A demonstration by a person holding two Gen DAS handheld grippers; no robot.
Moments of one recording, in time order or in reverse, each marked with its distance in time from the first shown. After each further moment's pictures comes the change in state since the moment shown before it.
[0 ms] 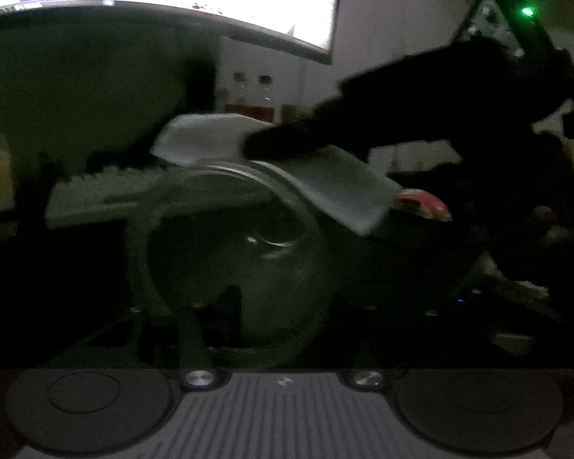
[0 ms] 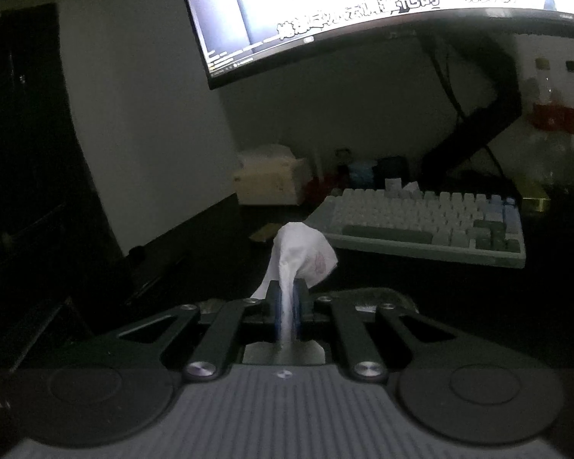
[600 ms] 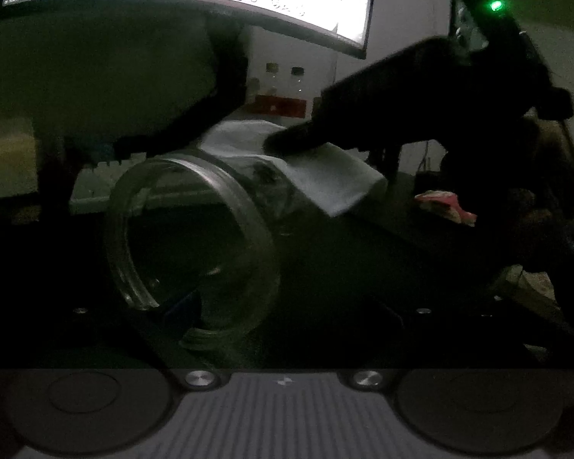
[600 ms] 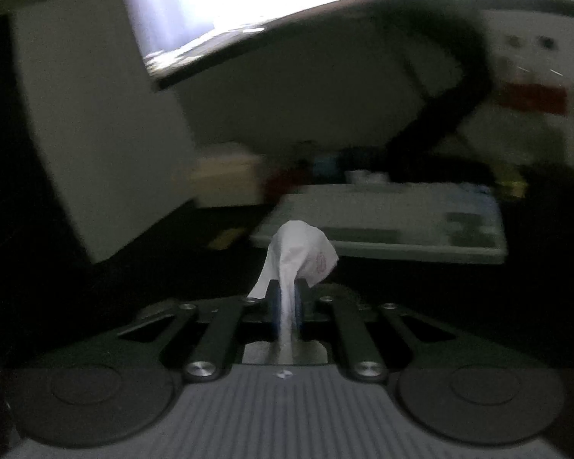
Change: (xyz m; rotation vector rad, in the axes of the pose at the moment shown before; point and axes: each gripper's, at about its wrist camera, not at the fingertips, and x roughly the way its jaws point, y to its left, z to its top) left arm 0.011 0.003 0.014 -0.060 0.044 0.103; right arm 0.020 -0.015 0.014 0.045 0.042 -0.048
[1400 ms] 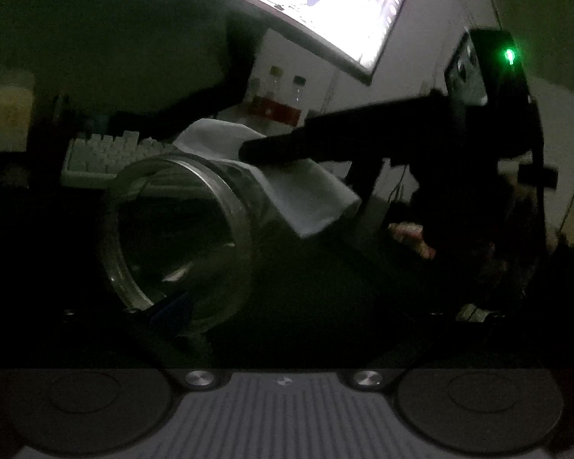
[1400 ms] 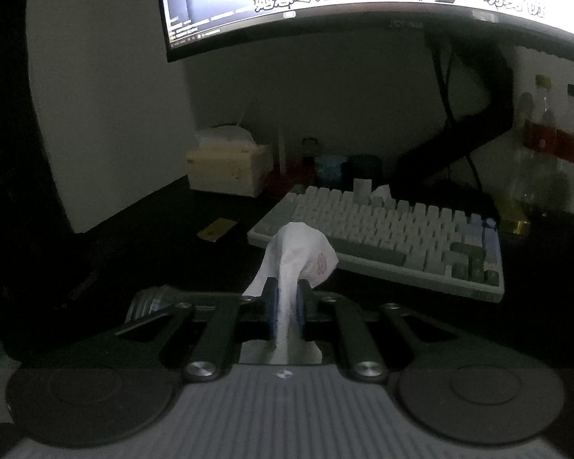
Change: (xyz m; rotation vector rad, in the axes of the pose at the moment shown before) left arm -0.014 0.032 0.006 -0.133 0.001 -0.159; right arm 0.025 0.015 0.016 -0.118 0.042 -0.111
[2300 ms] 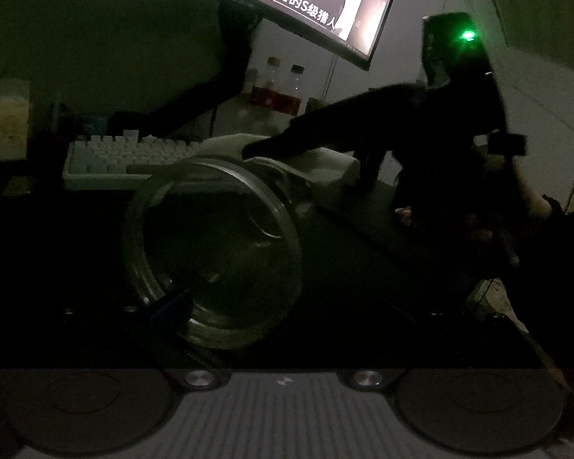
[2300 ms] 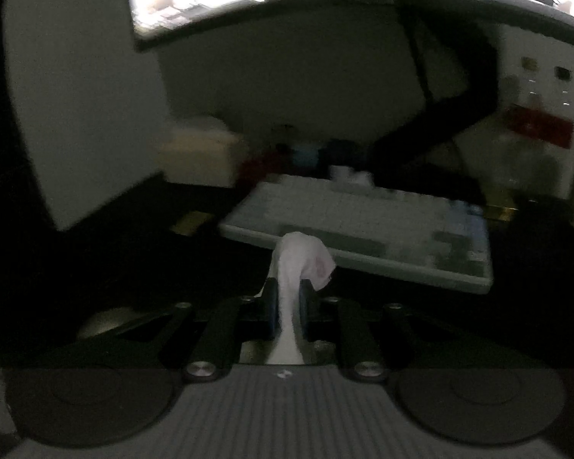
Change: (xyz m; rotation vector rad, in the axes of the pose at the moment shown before) left arm 0.006 0.004 0.001 0.025 0.025 0.007; right arm 0.010 -0.003 0.003 0.028 0.024 -0.014
